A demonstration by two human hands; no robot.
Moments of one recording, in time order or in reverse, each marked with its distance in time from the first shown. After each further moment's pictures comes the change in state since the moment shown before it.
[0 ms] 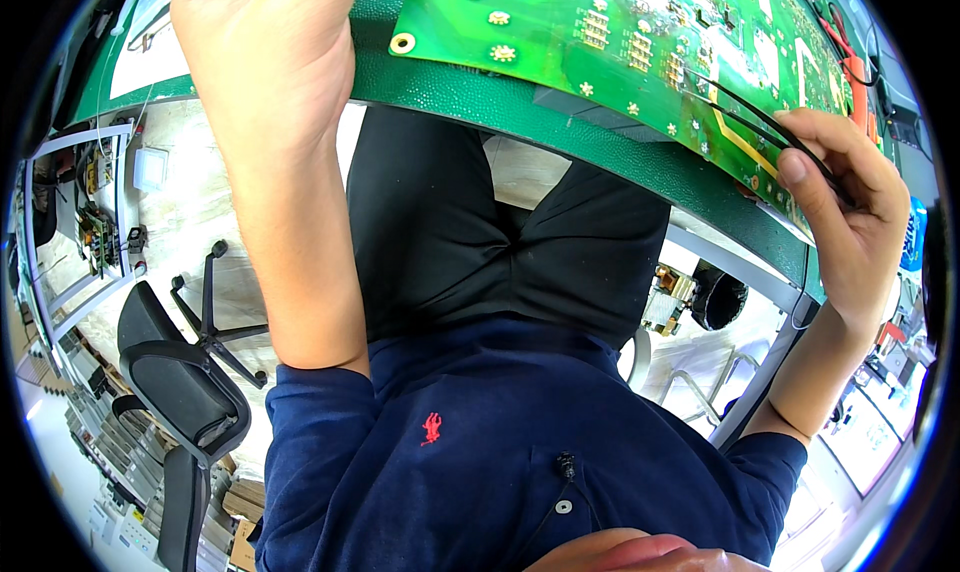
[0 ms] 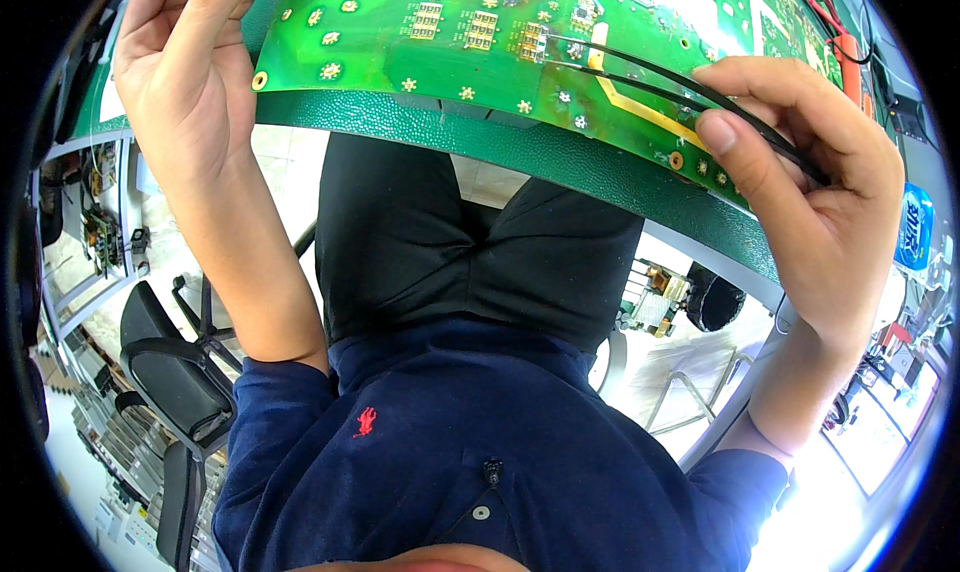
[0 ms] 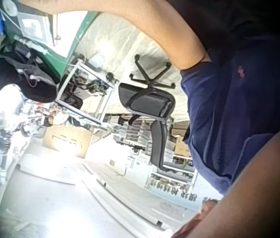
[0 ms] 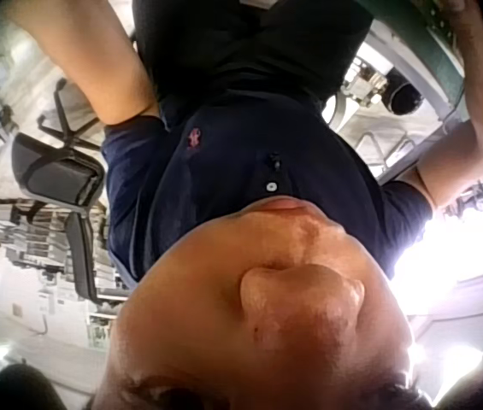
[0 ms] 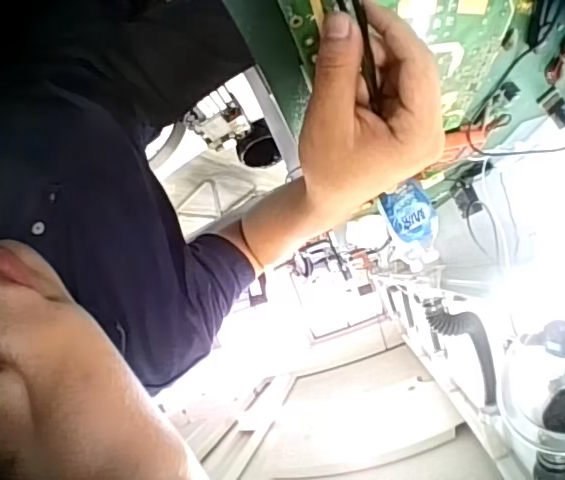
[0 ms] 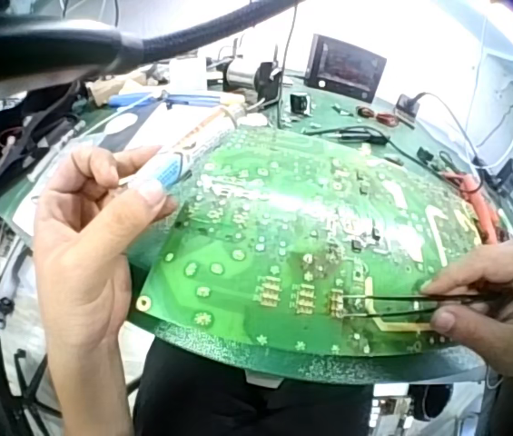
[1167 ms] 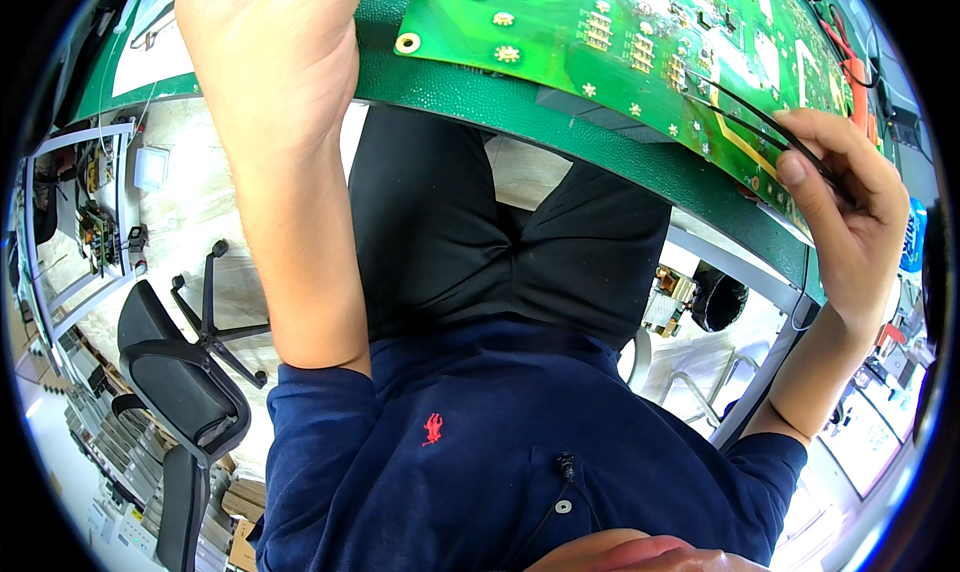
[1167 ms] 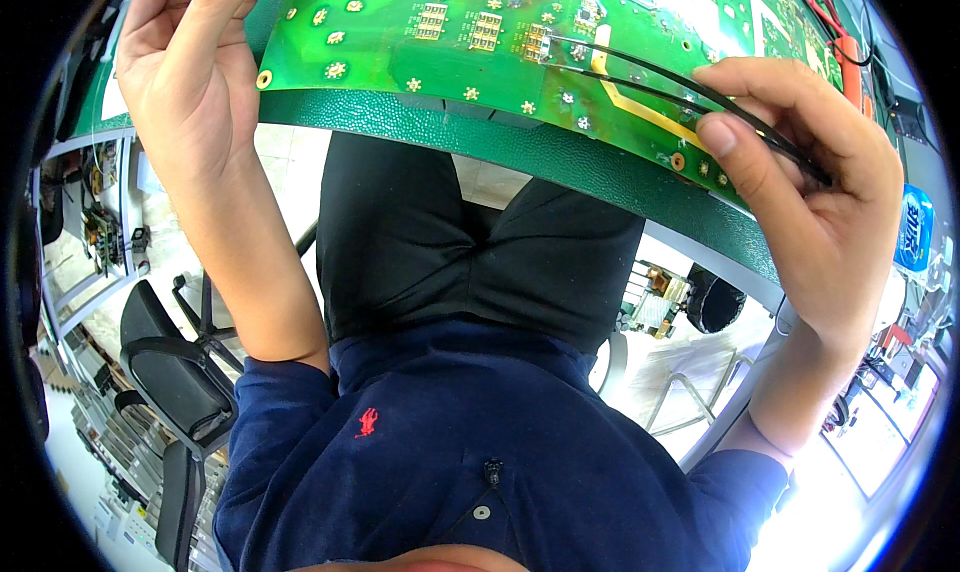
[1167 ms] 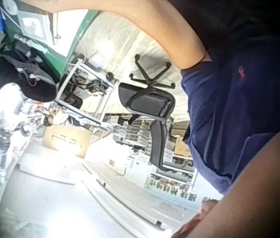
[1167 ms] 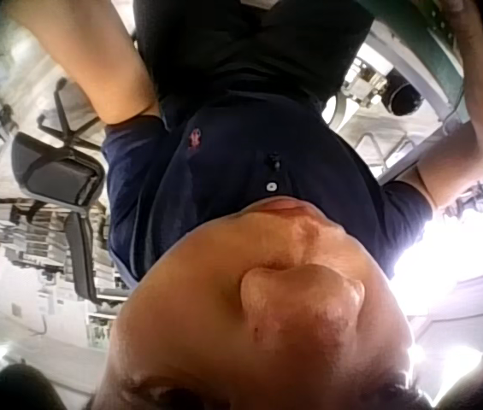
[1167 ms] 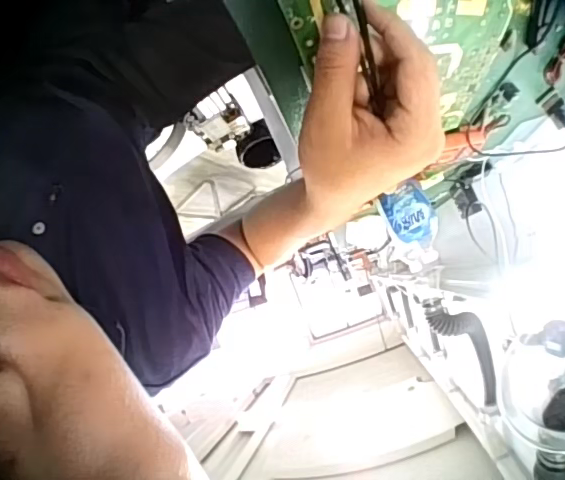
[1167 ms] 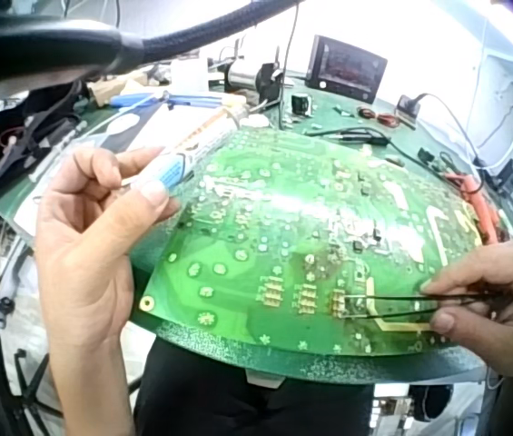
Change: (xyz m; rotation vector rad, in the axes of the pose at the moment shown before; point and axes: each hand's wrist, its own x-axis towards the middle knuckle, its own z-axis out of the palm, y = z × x) left_hand 0.000 0.000 -0.001 0.015 0.009 0.017; right_hand 0.001 -0.002 0.000 0.000 0.000 -0.042
